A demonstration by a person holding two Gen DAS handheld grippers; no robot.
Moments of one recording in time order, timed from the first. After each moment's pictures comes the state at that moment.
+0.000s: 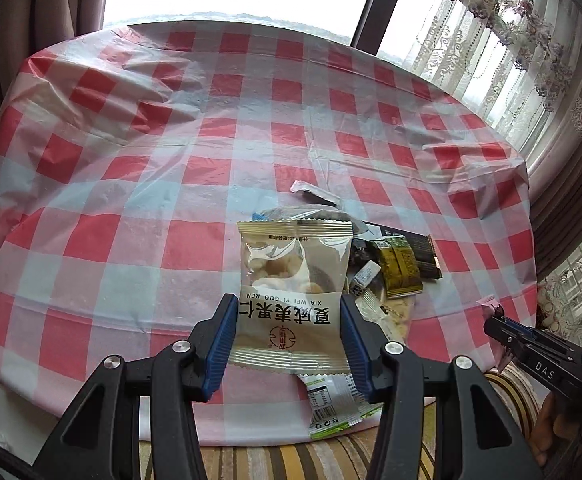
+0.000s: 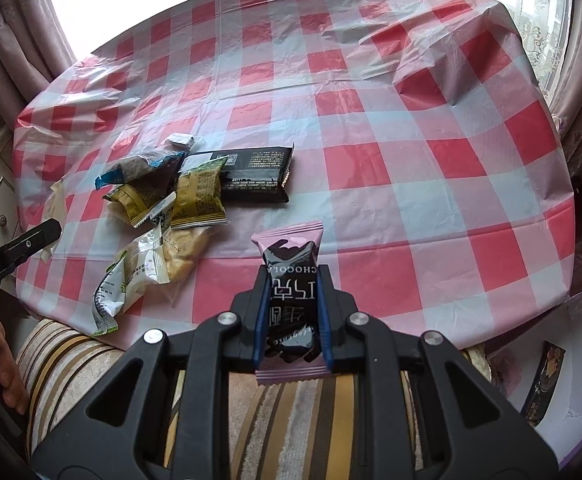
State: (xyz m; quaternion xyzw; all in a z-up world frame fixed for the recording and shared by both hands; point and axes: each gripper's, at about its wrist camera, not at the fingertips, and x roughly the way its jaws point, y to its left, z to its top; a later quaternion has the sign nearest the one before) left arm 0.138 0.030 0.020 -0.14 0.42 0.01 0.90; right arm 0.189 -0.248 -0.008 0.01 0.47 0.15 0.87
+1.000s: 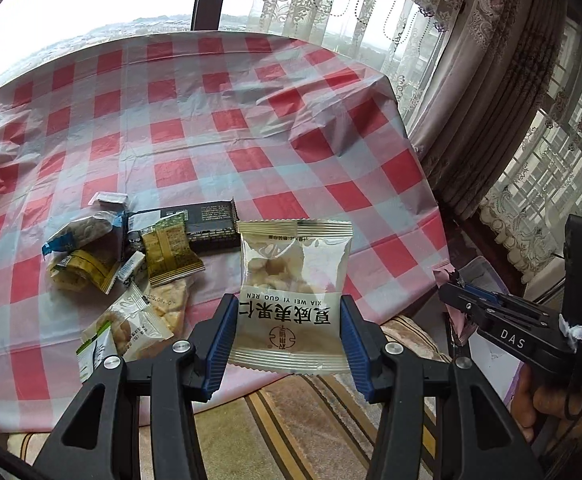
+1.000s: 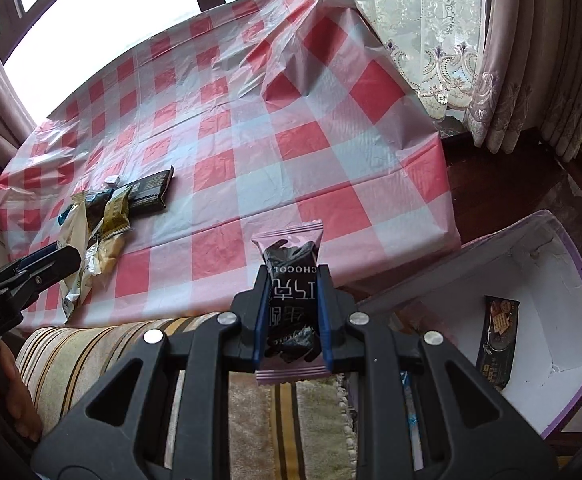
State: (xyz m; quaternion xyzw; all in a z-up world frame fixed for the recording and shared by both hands) left arm 0.145 -0.147 0.042 -0.05 0.44 -0.15 0.88; right arm 0.154 -0.396 0.002 0.09 0.45 0.06 0.88
